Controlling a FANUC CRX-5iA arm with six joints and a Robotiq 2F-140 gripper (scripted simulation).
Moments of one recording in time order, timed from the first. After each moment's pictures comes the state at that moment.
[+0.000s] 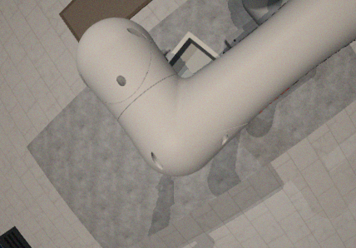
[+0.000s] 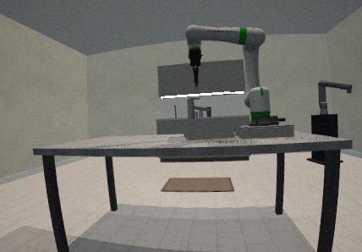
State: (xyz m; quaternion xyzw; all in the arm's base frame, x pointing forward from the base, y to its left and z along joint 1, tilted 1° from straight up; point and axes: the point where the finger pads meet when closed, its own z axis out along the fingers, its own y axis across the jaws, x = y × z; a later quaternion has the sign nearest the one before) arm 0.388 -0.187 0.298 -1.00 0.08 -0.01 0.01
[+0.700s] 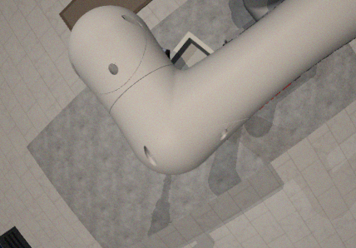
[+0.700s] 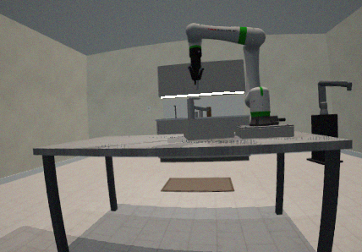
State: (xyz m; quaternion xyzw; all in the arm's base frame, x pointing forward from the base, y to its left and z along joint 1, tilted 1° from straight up) arm 0.388 -0.187 0.314 -0.84 0.55 -0.01 0.02
